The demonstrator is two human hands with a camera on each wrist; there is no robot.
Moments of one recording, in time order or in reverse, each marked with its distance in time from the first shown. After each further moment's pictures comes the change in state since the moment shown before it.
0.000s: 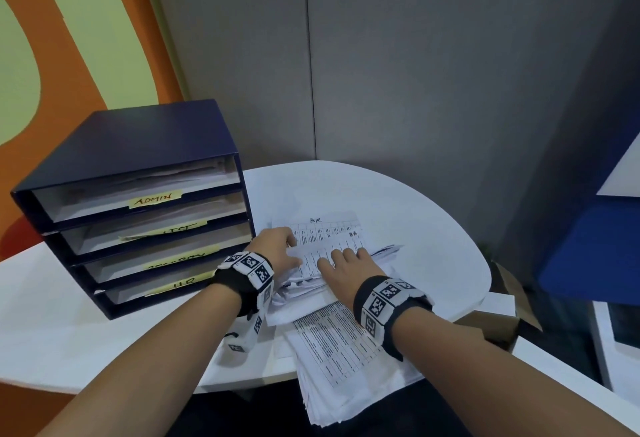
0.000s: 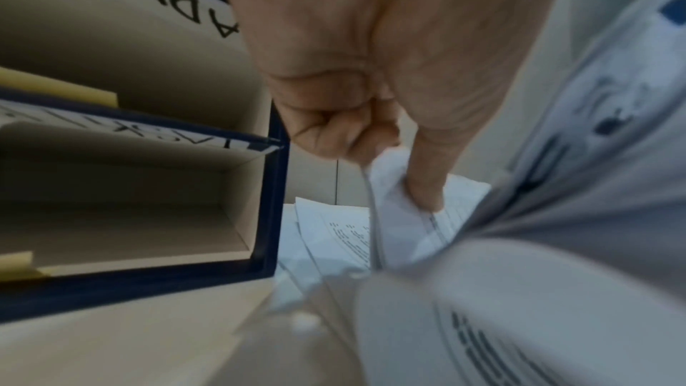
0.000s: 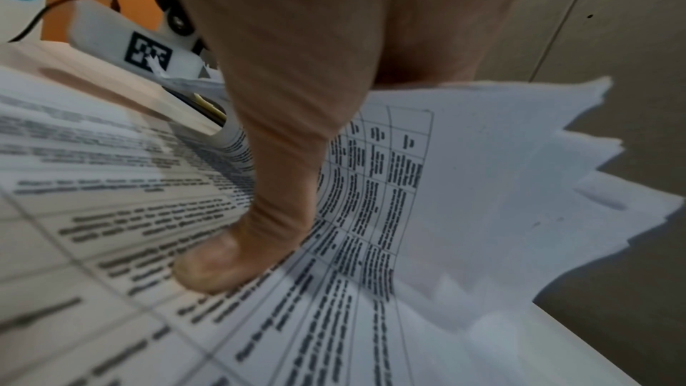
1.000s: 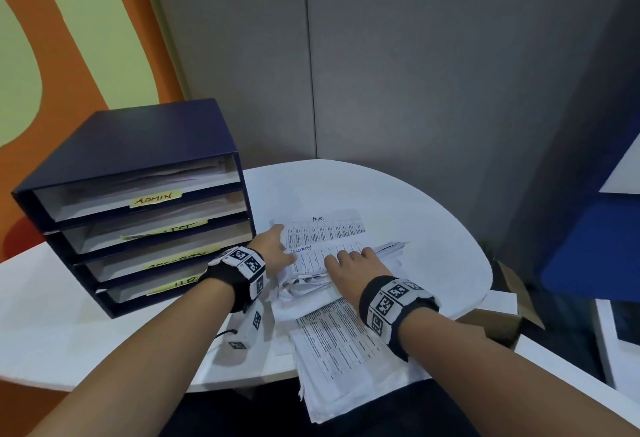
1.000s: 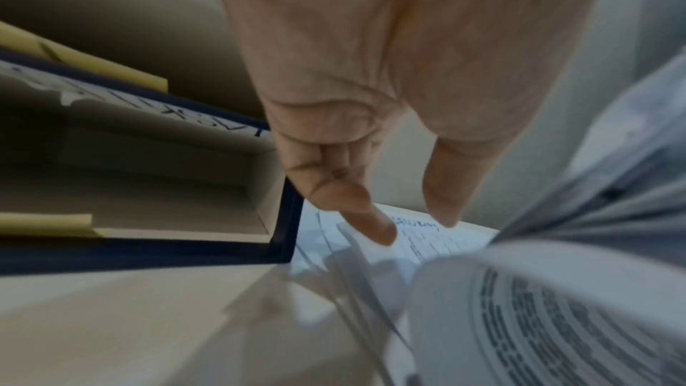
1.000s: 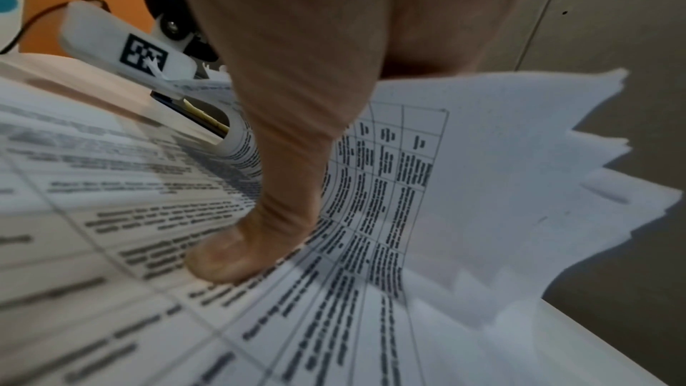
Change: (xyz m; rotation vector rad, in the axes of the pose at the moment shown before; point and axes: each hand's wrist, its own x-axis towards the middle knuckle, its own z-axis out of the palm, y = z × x) left_hand -0.004 -0.005 -0.007 -0.166 -0.175 -0.091; right_hand -0.011 0.009 -0.006 0.039 -0.036 0.006
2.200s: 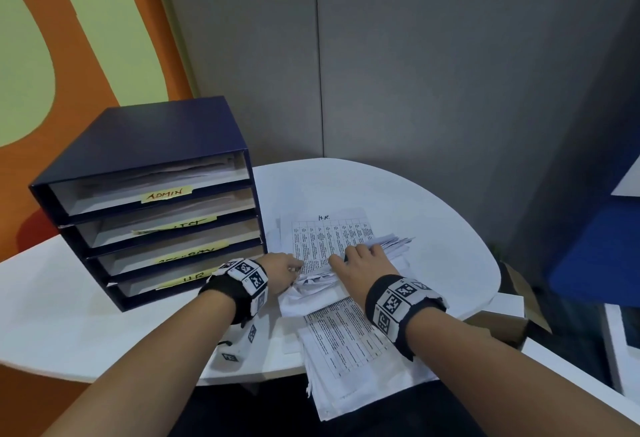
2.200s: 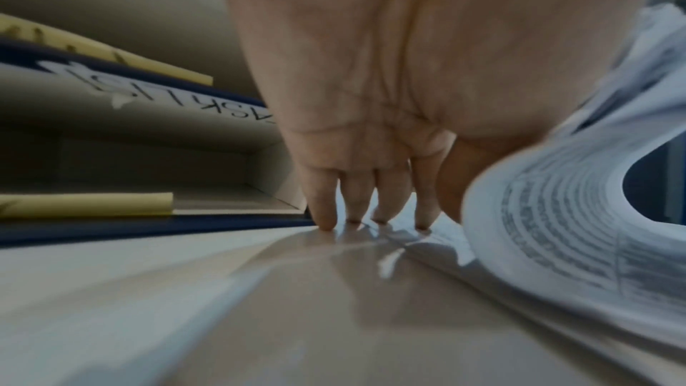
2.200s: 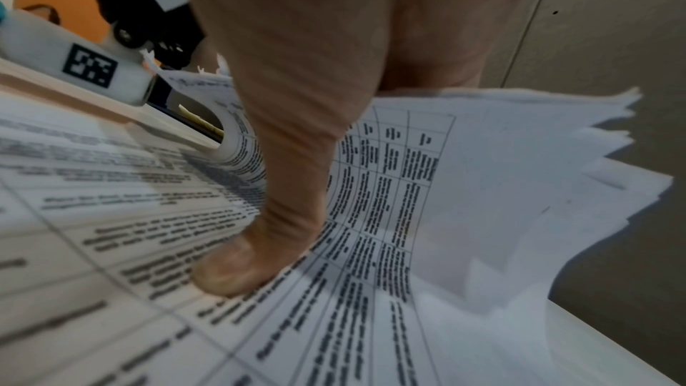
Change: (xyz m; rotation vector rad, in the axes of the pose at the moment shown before) left_hand -0.013 -0.012 0.017 0.330 -0.198 0.061; right_hand 0.001 0.000 0.003 -0.050 0.060 -0.010
